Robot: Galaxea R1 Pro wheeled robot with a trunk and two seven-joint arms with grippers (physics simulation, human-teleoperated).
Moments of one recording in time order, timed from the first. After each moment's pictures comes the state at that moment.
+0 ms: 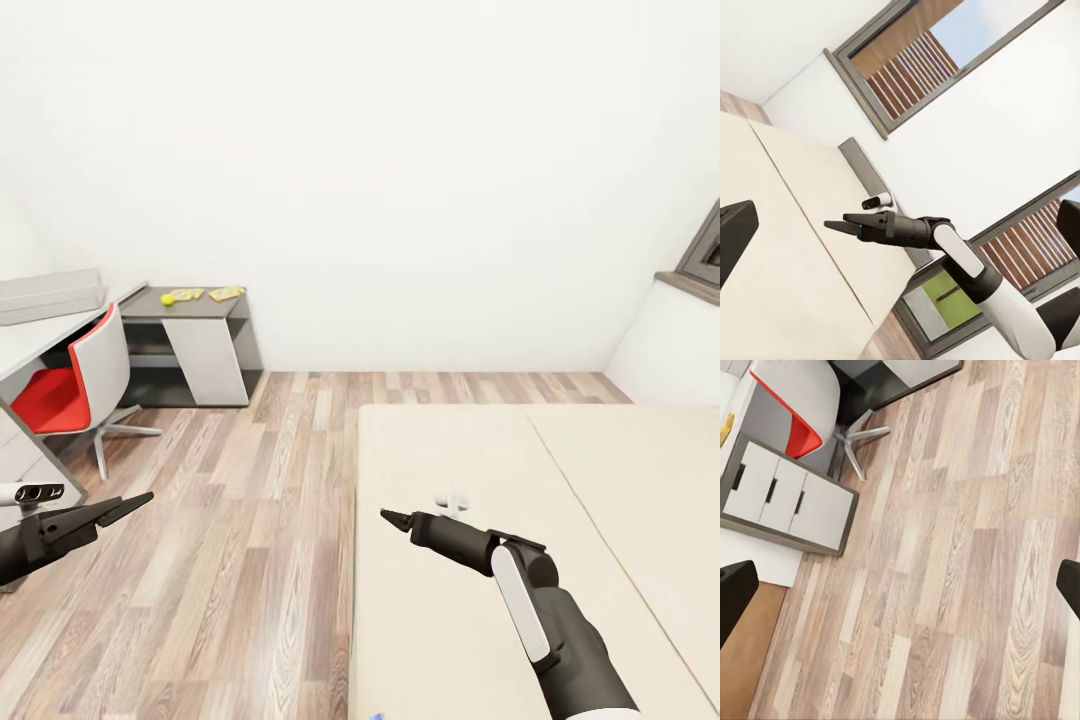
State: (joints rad) left arm -0.30 0.45 0.46 -1.36 0.48 0.96 -1.54; right arm -0.41 0.05 0.01 -1.27 -0.39 0.75 0.46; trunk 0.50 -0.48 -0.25
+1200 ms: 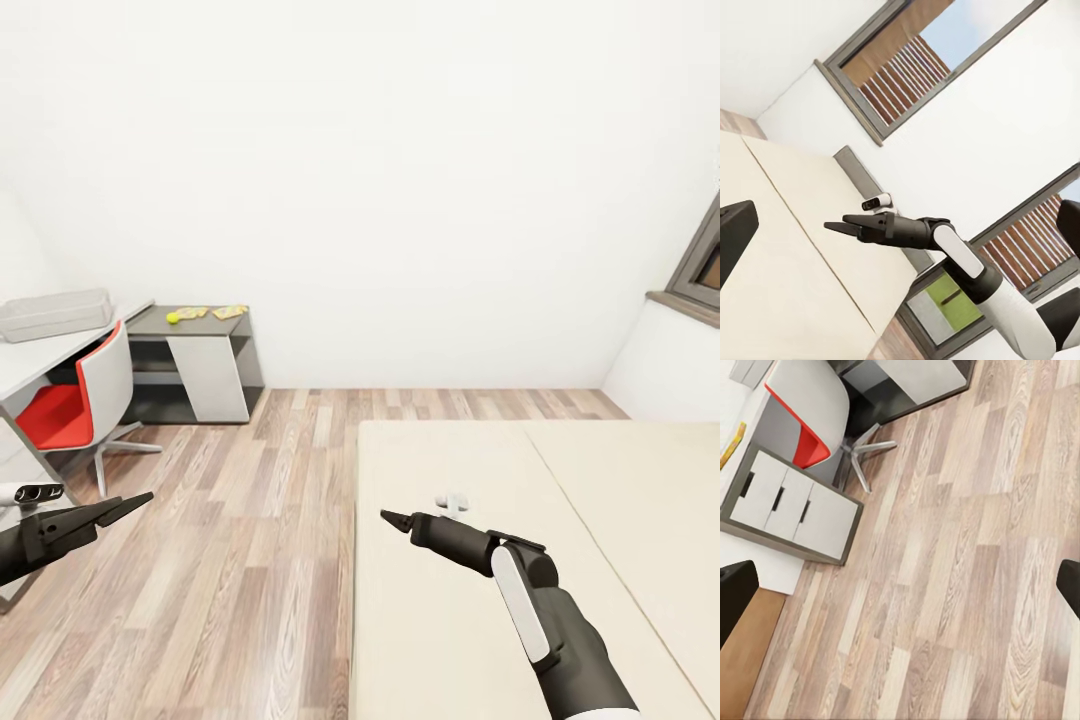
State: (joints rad) left arm -0.30 0.45 0.46 -1.36 0.48 0.95 -1.54; right arm -0.41 0.04 0.01 -1.27 -0.39 0.75 0.46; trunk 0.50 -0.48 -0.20
